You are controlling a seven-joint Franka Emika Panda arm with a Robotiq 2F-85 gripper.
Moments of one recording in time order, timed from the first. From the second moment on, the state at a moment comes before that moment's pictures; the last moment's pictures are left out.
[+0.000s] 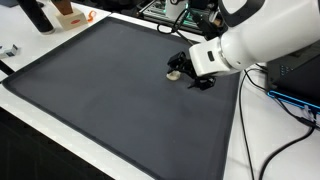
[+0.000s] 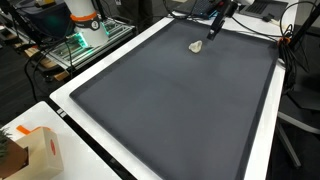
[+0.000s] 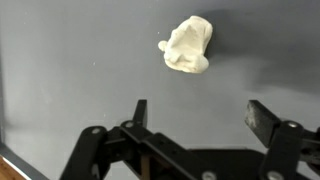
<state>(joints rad) 0.53 0.86 0.01 -1.26 -0.43 1.70 0.62</state>
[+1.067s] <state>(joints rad) 0.55 0.74 0.02 -1.48 -0.53 1.85 0.44</state>
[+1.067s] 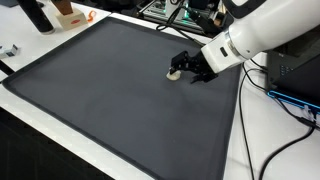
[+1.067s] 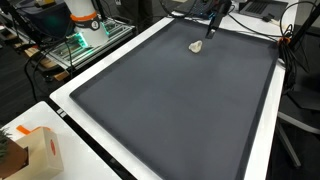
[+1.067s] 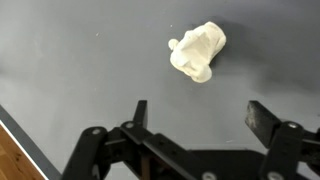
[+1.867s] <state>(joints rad) 0.50 0.61 0.06 -1.68 -0.54 2.00 0.25</state>
